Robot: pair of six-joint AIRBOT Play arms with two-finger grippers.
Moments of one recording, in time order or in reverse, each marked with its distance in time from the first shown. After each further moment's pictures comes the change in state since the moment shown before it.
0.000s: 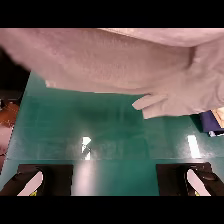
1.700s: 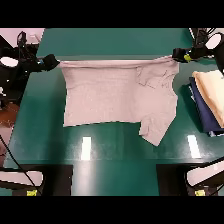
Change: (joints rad) left arm -0.026 -0.679 -0.747 -0.214 0.657 0.335; right arm 0.152 -0.953 -0.171 -0.126 -0.322 0.034
